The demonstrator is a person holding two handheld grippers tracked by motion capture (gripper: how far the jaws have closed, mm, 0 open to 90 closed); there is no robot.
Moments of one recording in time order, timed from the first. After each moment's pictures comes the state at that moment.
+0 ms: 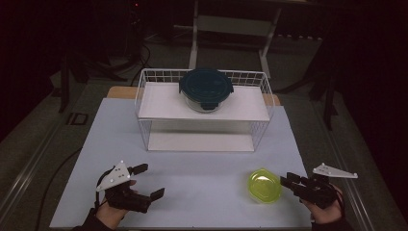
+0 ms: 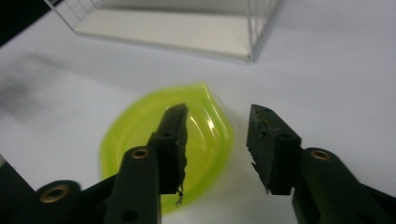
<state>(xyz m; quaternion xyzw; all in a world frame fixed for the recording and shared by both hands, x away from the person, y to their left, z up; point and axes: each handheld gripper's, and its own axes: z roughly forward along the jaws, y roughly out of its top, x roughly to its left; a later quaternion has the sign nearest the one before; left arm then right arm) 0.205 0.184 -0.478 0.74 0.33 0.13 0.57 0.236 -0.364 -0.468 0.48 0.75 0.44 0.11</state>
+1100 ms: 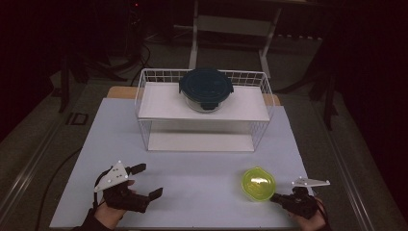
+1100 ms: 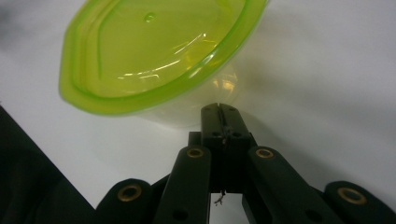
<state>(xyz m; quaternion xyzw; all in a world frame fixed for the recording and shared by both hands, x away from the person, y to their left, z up) 0.203 0.187 -0.478 0.74 0.33 0.13 0.57 0.231 -0.339 -0.521 0.47 0.79 0.38 0.03</state>
